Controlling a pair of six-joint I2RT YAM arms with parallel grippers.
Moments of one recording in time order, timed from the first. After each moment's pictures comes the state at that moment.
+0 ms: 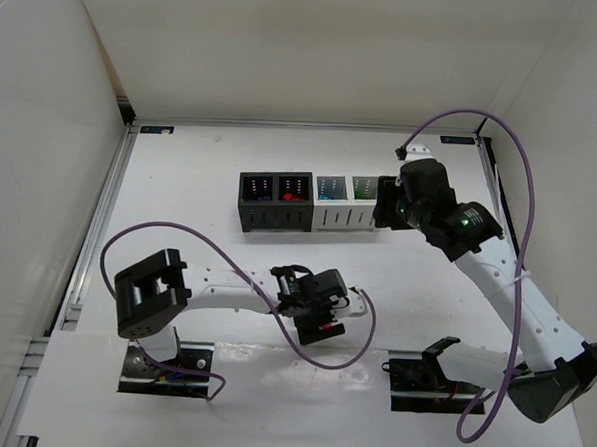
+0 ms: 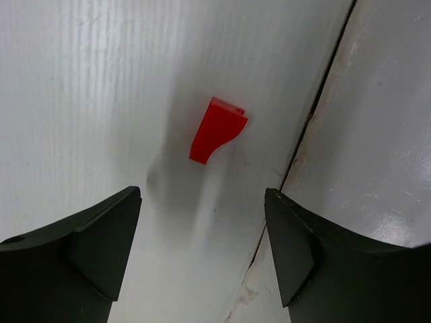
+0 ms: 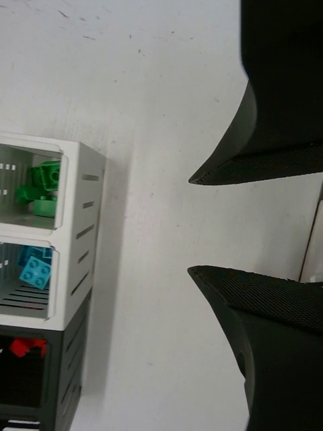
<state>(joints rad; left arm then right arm) -1.25 1.66 1.01 -0.47 0.03 0.10 0.59 1.15 1.29 -0.84 0.19 0.32</state>
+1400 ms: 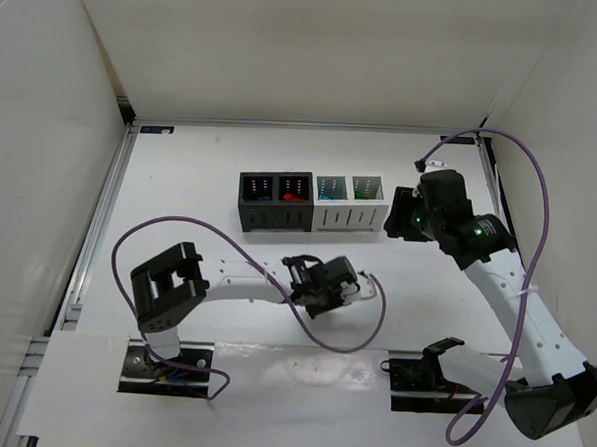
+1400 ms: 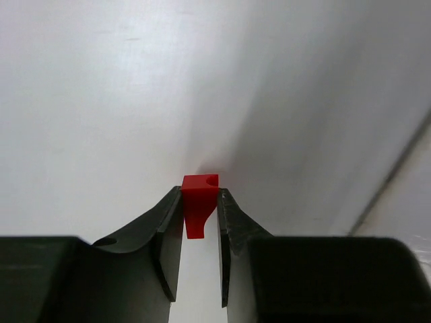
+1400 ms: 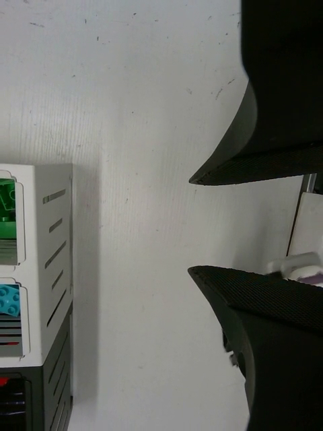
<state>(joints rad) -1.23 1.79 1.11 -0.41 -0.06 0.15 0.45 1.08 1.18 -0.87 0.07 0.36</state>
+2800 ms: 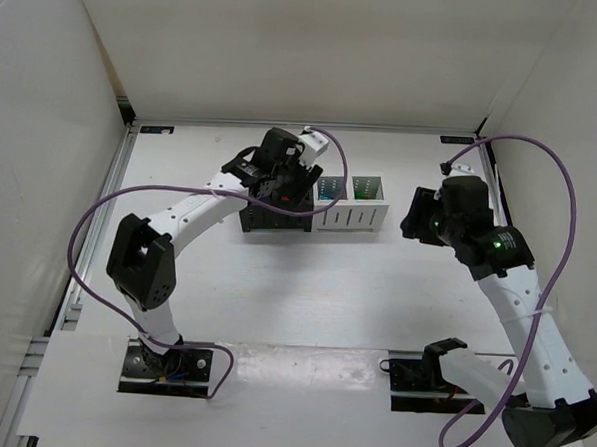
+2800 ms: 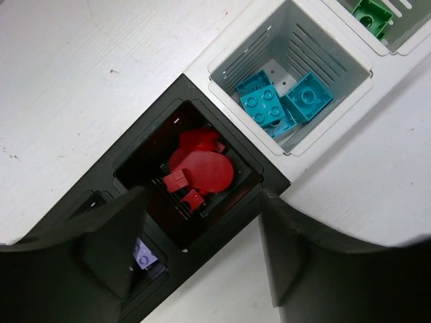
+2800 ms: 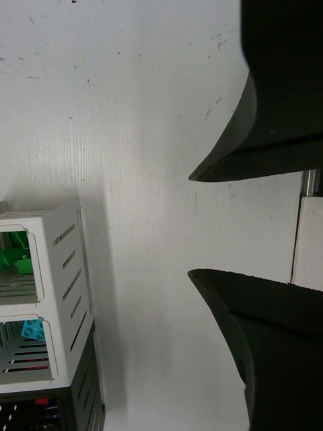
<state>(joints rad) -0.62 1.76 1.50 -0.42 0.01 0.16 0.36 0.98 1.17 -0.90 0.09 0.37</state>
